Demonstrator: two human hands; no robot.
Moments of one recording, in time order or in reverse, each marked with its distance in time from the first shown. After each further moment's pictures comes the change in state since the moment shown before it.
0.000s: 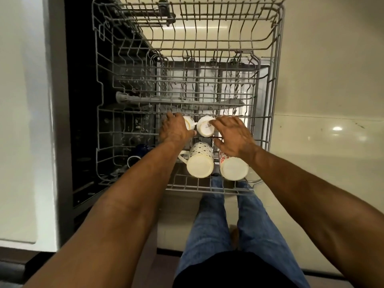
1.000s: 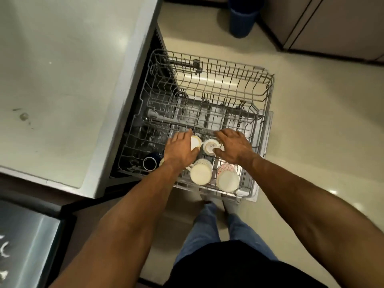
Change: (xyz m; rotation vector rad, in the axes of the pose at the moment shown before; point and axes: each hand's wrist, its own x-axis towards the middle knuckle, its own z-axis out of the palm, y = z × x) left_hand -0.114 -0.033 -0.043 -0.069 0.269 0.241; right_hand -0.037 -0.046 -0.104 -0.145 0.016 -0.076
